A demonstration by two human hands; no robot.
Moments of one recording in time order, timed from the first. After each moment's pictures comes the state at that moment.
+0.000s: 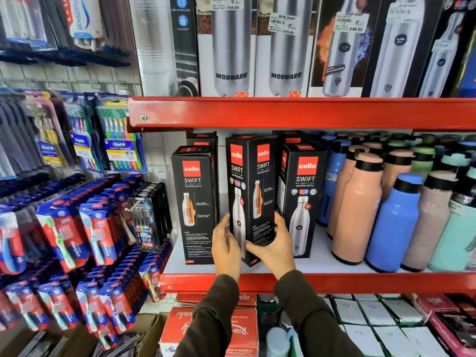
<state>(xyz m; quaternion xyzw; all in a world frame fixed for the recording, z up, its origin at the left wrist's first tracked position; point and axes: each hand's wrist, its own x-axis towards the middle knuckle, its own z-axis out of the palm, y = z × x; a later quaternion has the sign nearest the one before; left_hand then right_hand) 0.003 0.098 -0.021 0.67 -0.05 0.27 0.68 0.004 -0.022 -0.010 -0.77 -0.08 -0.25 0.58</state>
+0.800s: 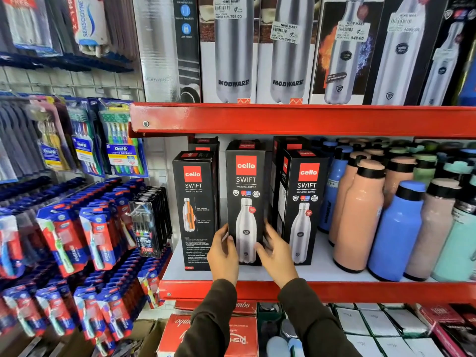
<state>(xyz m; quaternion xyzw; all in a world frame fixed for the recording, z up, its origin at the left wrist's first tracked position) 0.015 0.103 -0.027 0.69 0.02 0.27 0.67 0.016 -0.030 -0.022 -0.80 -0.11 -0.18 0.56</state>
